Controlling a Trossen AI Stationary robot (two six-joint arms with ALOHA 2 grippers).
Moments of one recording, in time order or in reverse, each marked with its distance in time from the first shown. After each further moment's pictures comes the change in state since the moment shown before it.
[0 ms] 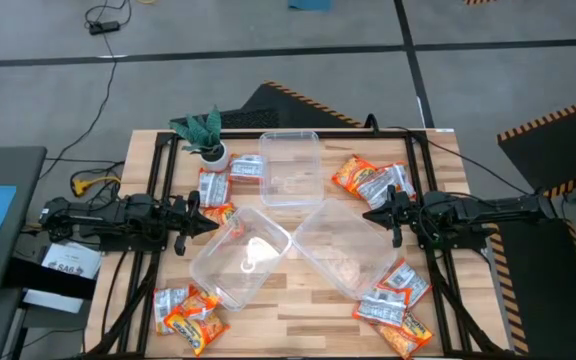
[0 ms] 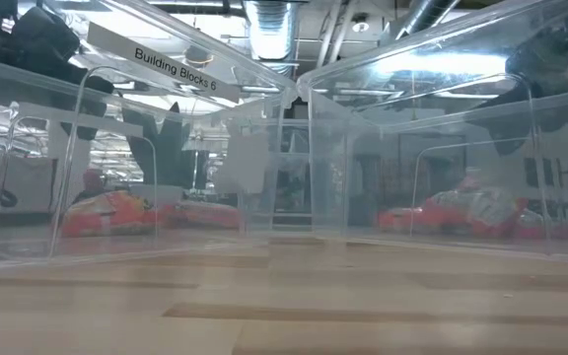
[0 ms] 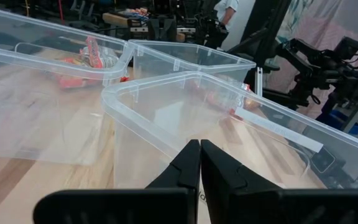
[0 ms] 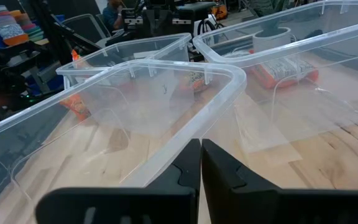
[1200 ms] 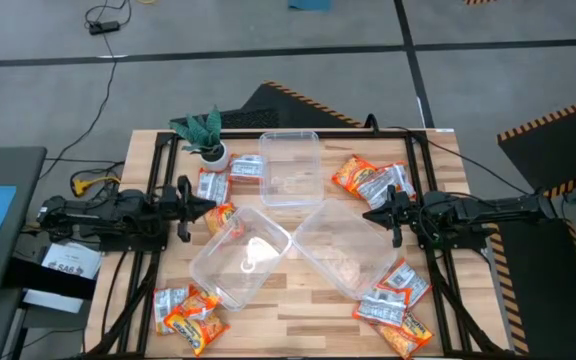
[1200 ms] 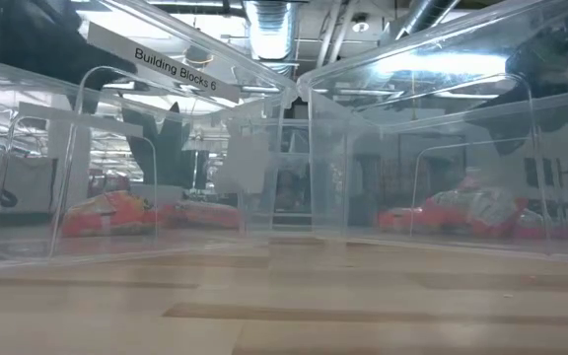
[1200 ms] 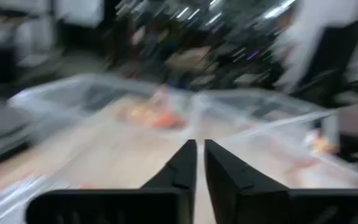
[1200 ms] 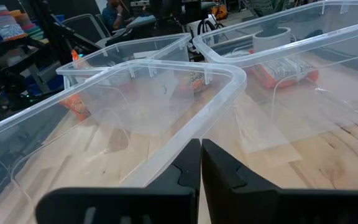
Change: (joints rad) left arm 0.001 0.069 0.110 0.007 -0.330 0.096; right arm 0.000 0.000 0.000 0.000 0.000 0.000
